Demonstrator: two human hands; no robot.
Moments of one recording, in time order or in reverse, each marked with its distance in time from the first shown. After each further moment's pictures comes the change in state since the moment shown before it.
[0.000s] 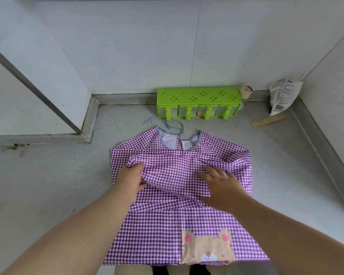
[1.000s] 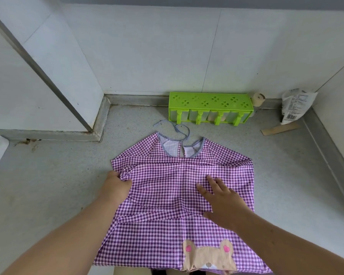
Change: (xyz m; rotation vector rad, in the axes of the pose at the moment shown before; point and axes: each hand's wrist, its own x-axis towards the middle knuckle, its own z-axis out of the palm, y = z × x) left_hand 0.016 -0.007 -0.077 0.686 0.196 0.126; right_hand -0.003 -0.025 0.017 -0.064 -0.112 -0.039
